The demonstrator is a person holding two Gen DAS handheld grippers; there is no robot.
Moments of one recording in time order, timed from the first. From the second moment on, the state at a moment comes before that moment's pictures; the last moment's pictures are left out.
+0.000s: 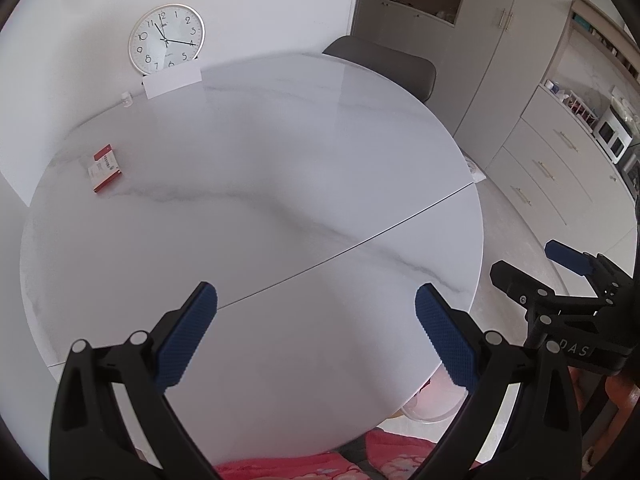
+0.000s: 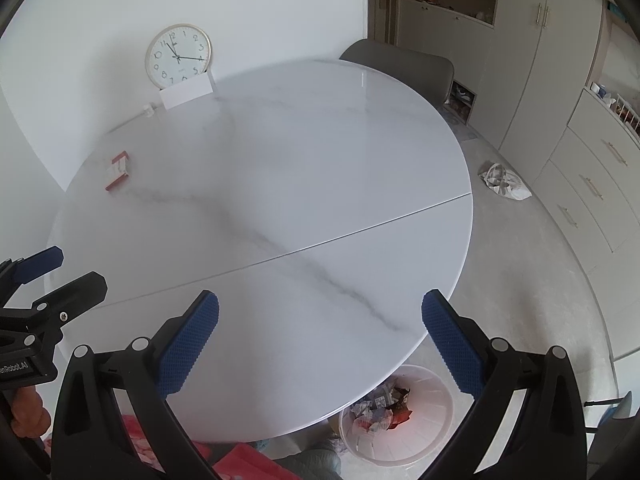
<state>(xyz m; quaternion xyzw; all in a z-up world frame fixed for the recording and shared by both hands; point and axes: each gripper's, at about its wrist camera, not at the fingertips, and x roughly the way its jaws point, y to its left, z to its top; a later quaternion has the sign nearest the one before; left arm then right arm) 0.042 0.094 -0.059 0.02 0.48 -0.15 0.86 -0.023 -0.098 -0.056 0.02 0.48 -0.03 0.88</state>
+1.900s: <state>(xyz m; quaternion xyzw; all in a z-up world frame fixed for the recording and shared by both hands) 0.038 0.087 -0.055 0.04 0.47 -0.15 0.87 -0.026 -0.106 -0.057 0.02 0.48 -0.04 0.88</state>
